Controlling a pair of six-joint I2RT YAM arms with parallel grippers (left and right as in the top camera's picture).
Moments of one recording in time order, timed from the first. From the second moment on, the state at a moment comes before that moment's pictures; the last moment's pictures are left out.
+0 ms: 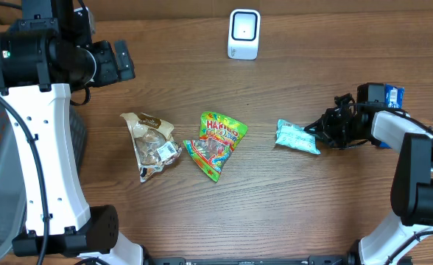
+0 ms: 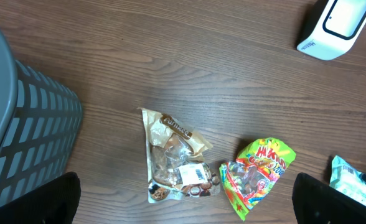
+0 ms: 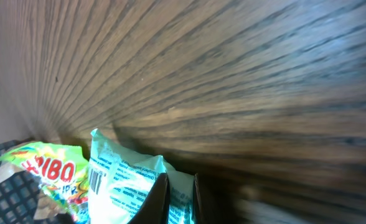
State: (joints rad) left arm 0.07 1.76 2.29 -1.61 0.03 -0.21; right arm -0.12 1.91 1.02 -0.46 -0.69 0.41
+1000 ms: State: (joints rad) left arm 0.07 1.76 2.29 -1.61 0.03 -0.21; right arm -0.11 1.89 1.11 -0.60 -0.54 0.18
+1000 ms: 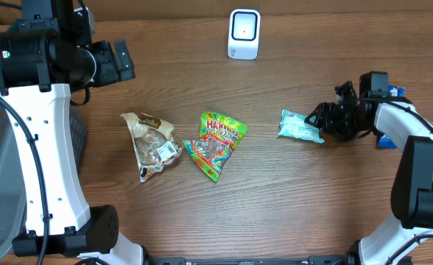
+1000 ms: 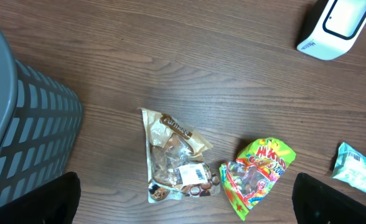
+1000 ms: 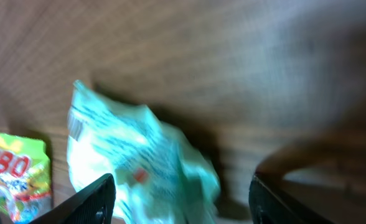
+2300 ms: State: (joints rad) left arm 0.07 1.76 2.29 -1.61 0.03 -0.21; right arm -0.10 1.87 1.02 -0.49 -0.57 0.28
